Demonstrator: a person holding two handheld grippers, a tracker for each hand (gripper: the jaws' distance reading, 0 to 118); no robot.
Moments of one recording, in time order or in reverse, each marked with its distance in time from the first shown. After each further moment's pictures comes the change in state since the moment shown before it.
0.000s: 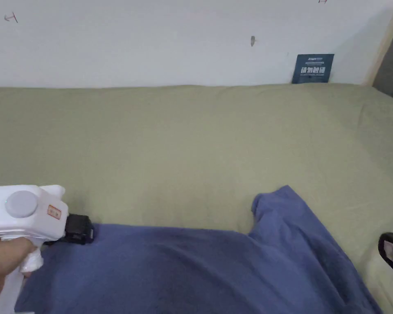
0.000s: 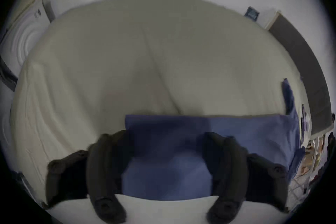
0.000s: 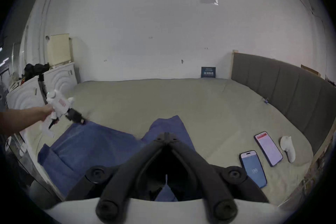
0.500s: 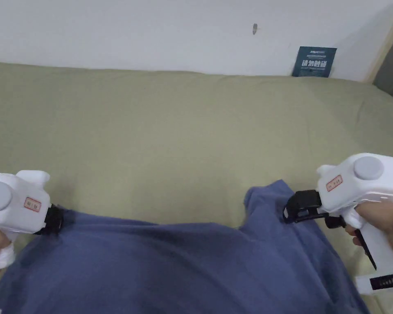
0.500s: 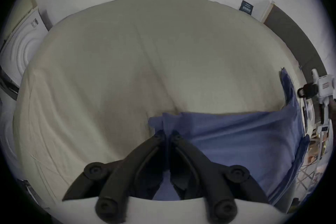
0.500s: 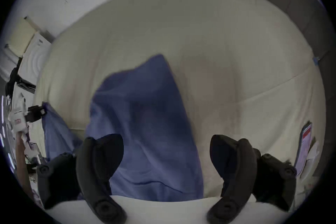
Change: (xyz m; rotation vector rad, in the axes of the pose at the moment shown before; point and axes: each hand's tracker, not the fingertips) left arm -0.007 -0.014 0.022 0.084 -0.018 -0.090; right arm 0.048 0.026 -0.293 -0.934 0.032 -0.121
